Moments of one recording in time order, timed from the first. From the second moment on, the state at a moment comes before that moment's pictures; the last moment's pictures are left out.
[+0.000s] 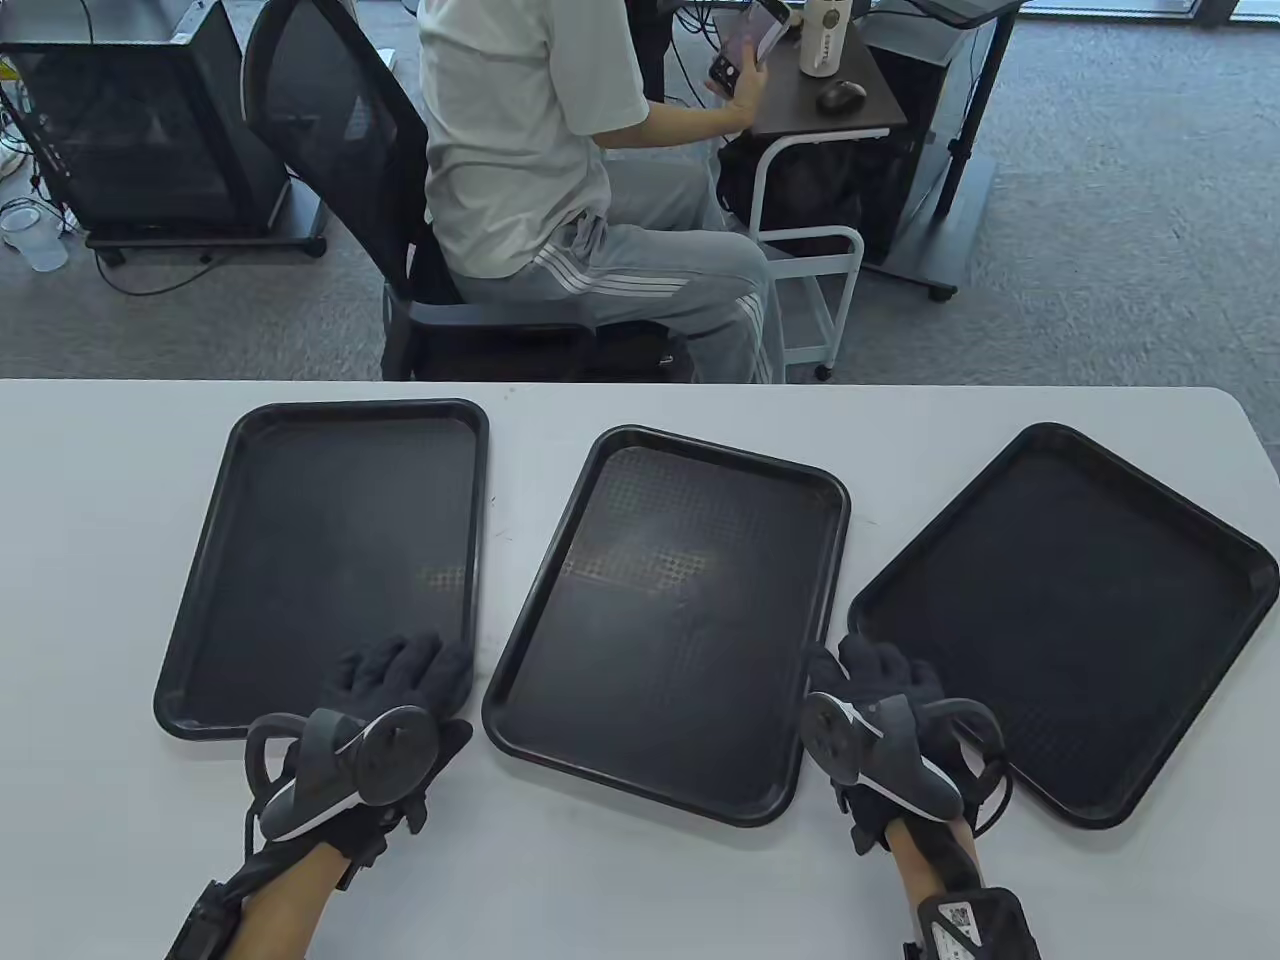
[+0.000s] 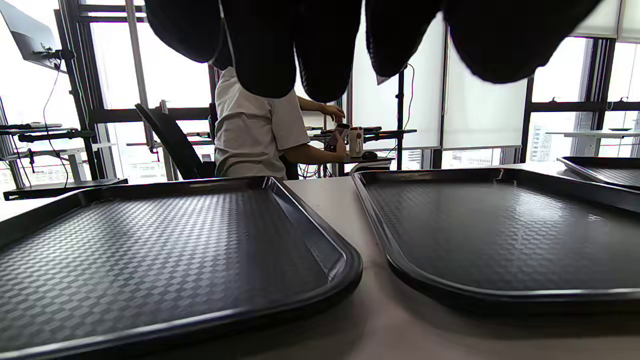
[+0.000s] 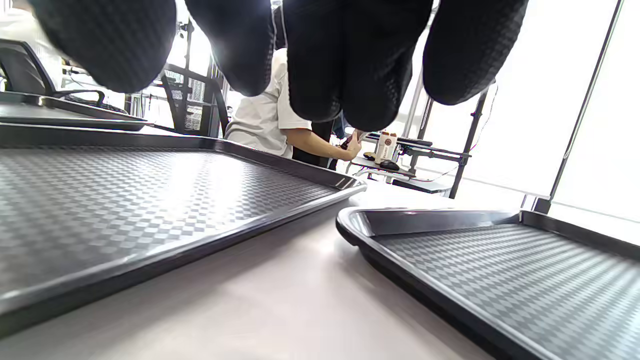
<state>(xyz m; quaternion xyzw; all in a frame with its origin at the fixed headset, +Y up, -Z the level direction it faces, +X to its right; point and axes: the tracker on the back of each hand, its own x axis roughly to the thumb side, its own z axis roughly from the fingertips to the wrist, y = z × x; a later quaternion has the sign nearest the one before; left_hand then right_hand) -0.243 -0.675 -0.246 0.03 -0.13 0.00 0.99 0.160 -0.699 -0.260 -0.08 0.07 -0.99 0.08</state>
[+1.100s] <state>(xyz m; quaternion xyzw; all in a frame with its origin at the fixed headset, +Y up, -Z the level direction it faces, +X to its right) -0.282 -0.706 -0.276 -0.10 -0.05 -0.06 0.99 0.174 -0.686 -0.256 -0.05 0.10 -0.99 0.07</state>
